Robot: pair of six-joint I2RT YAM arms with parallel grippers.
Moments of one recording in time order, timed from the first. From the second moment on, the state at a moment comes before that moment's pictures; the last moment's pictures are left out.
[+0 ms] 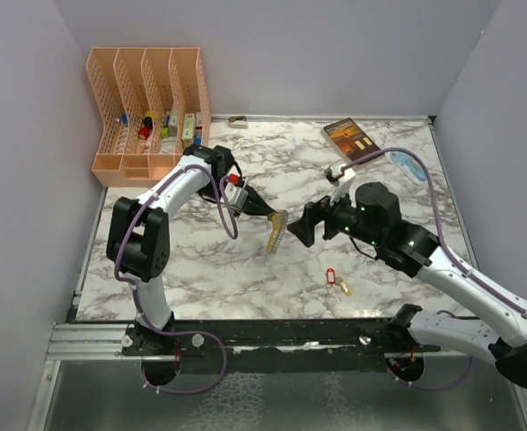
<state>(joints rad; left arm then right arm) -0.39 1.84 1.51 -1.41 1.50 2.10 0.79 0.96 0.95 -0.30 -0.08 0.30</state>
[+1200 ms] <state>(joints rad) -0.39 1.80 1.47 -1.41 1.50 2.10 0.79 1.05 0.79 0.01 -0.20 -0.33</state>
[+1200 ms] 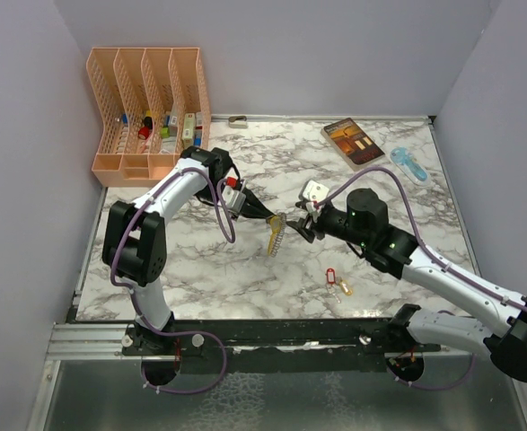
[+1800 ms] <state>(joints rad) -0.40 1.80 1.47 -1.41 1.50 2.10 0.79 1.09 0.80 0.05 -0.27 -0.37</state>
